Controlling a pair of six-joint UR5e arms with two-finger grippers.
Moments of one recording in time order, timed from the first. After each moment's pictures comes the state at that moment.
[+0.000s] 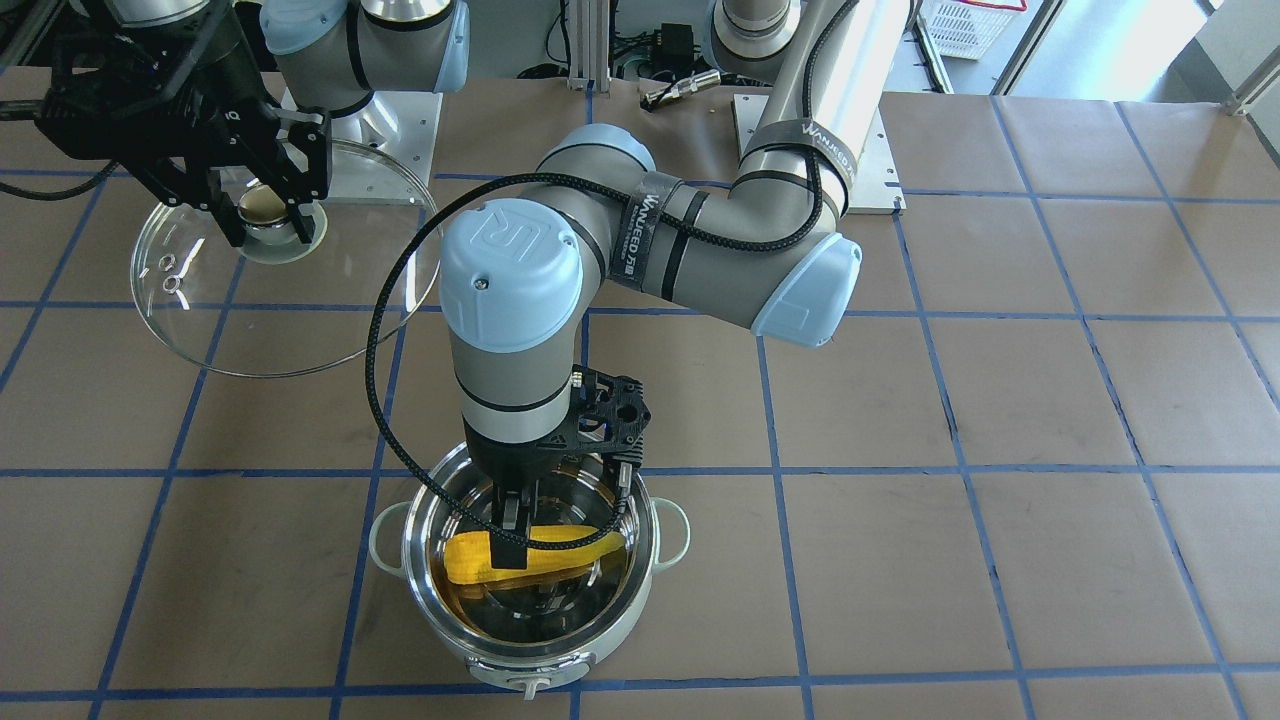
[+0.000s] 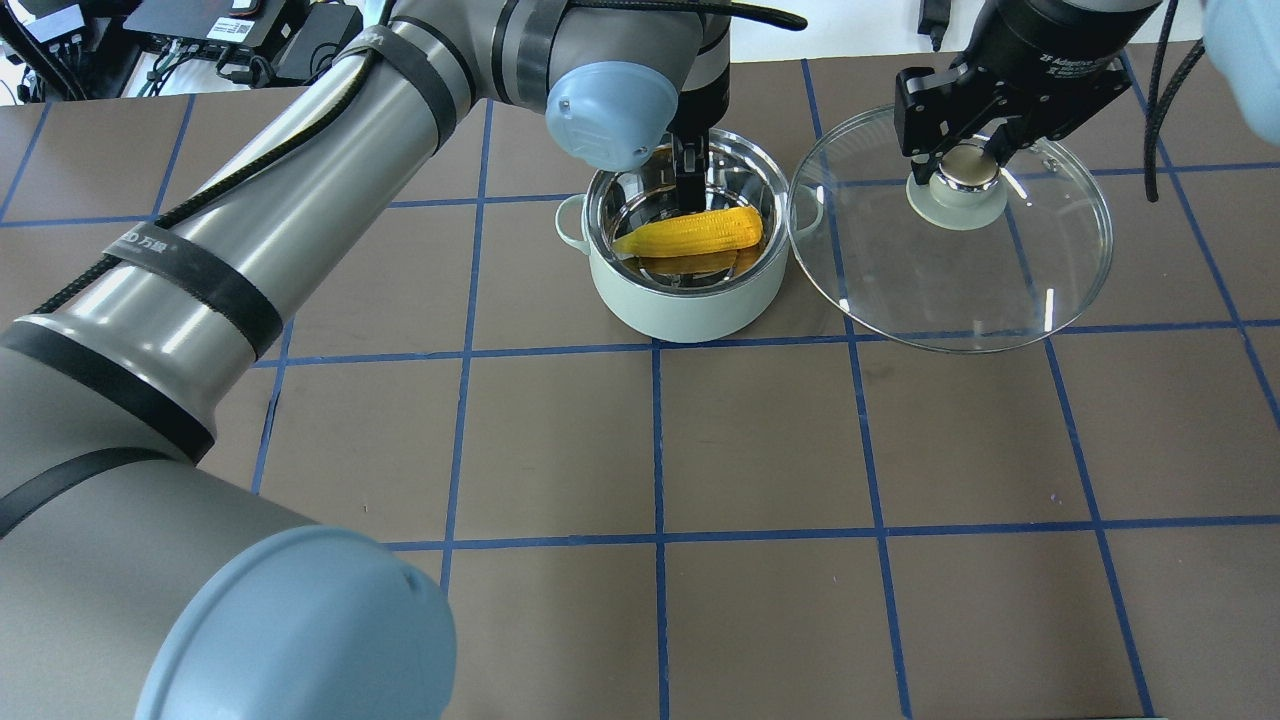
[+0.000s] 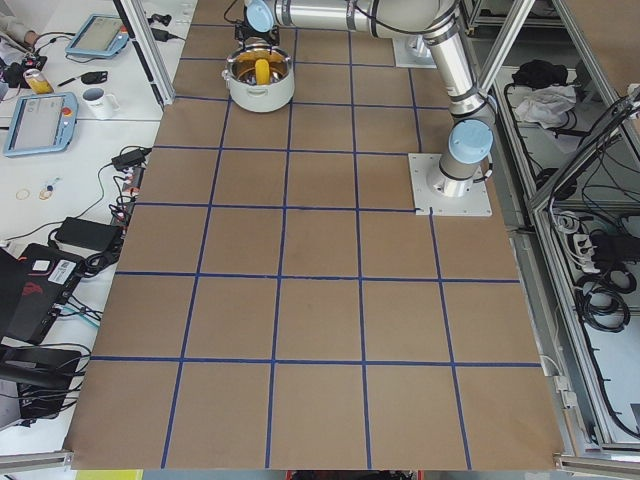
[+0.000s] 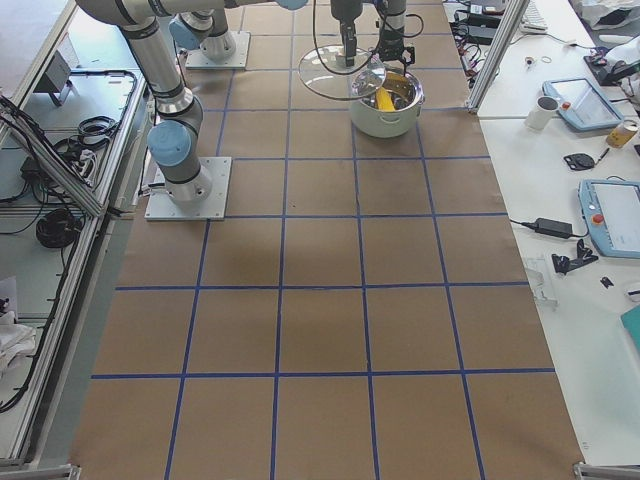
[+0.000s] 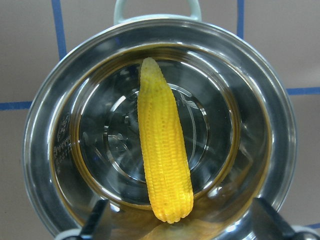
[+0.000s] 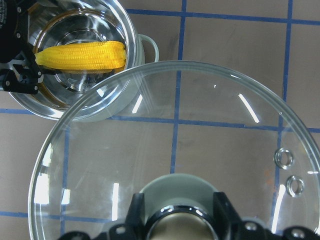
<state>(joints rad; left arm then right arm) -1.97 -2.20 -1.11 -1.26 1.57 -1.94 1.58 -1.60 1.49 -1.58 -1.55 -0.07</state>
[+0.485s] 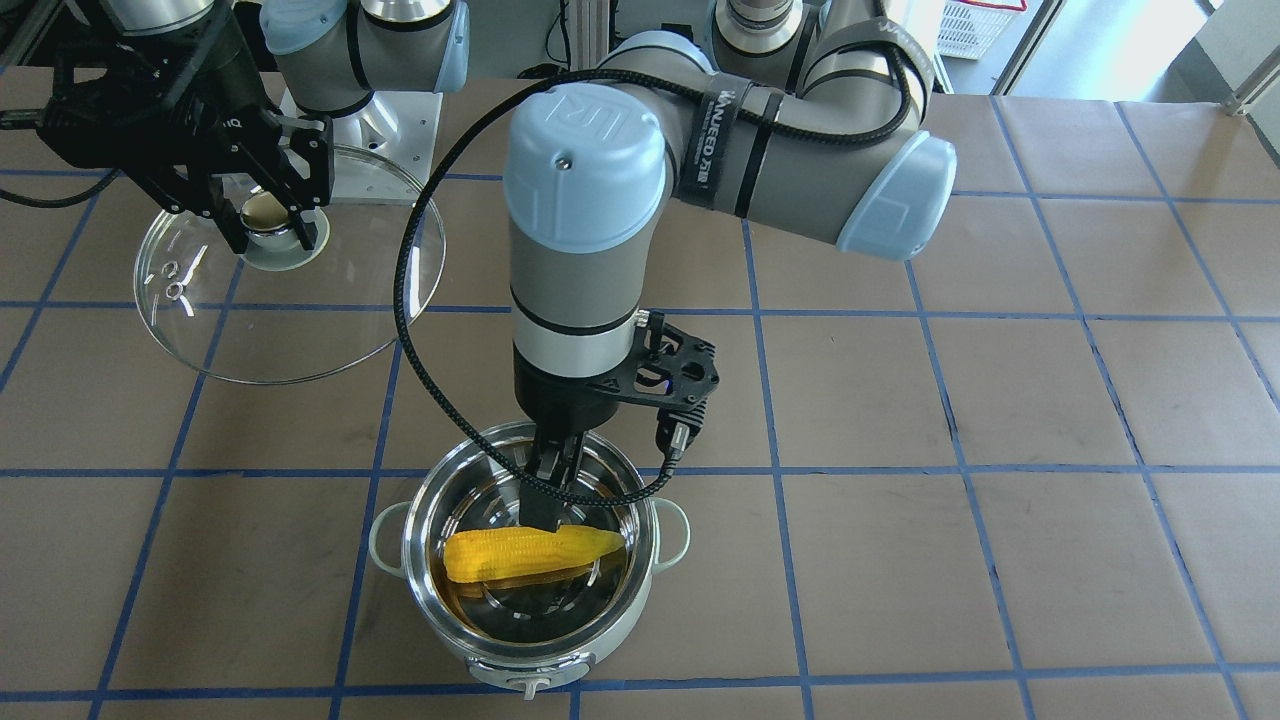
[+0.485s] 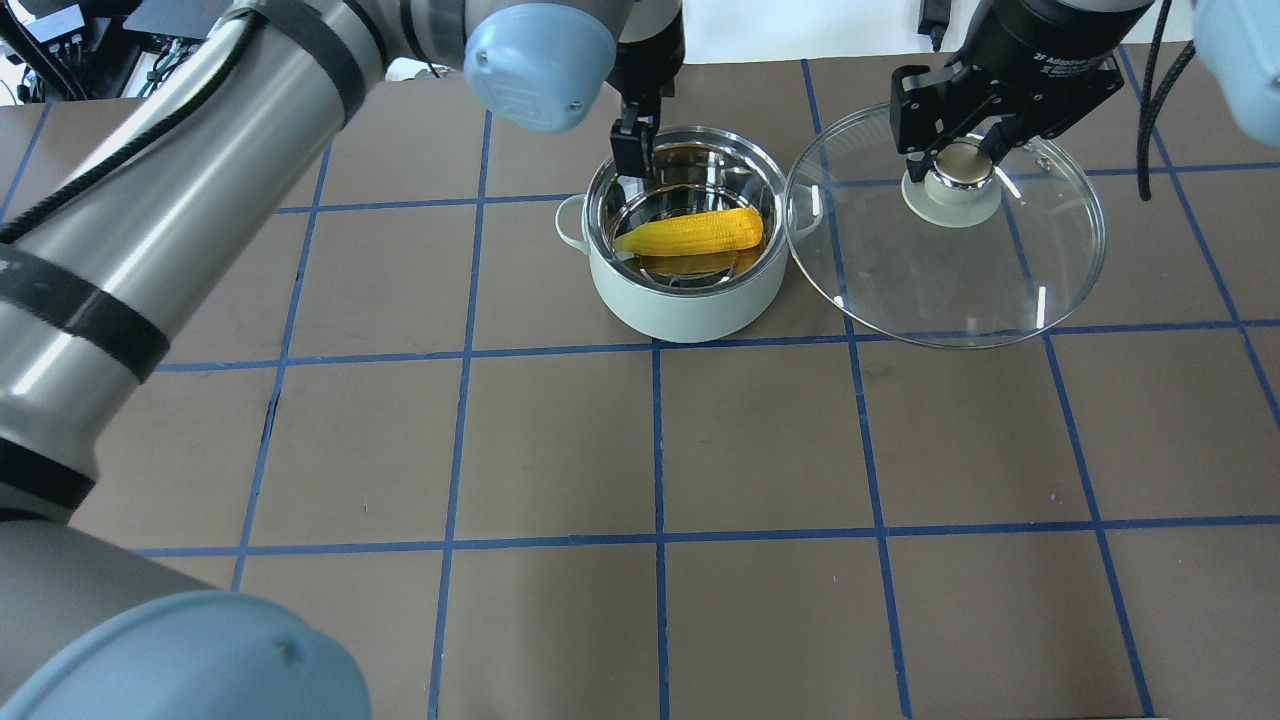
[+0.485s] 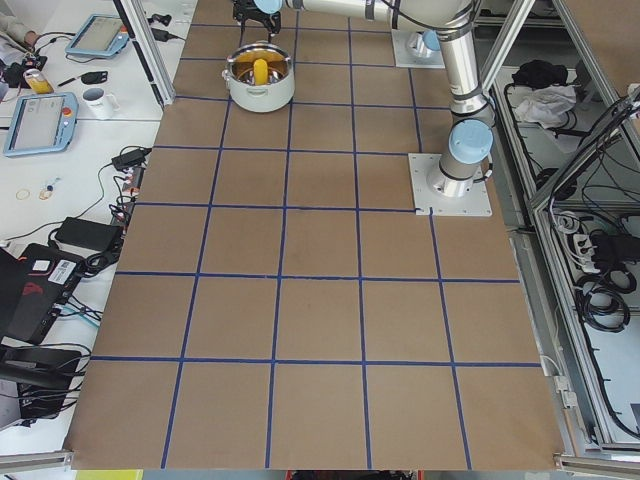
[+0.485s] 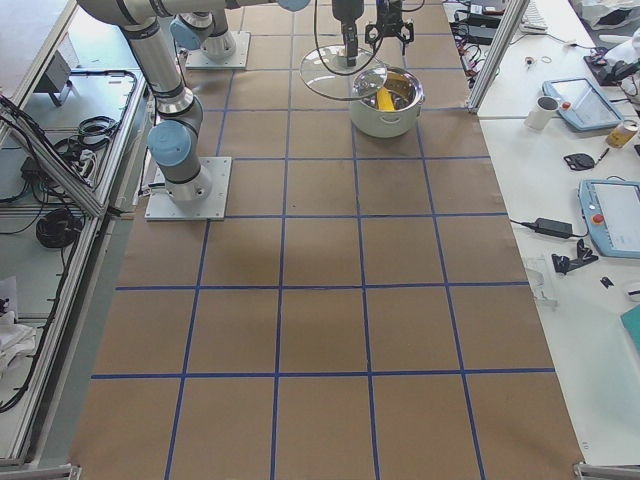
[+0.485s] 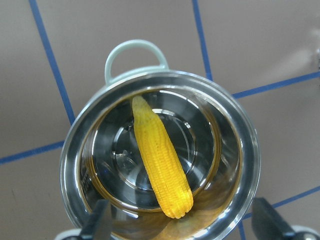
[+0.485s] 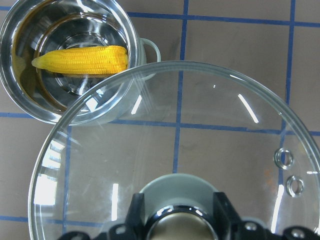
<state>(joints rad) -1.92 -2.08 -1.13 -1.31 1.56 -1.68 1.58 -1.59 1.49 -1.59 -1.55 -0.06</state>
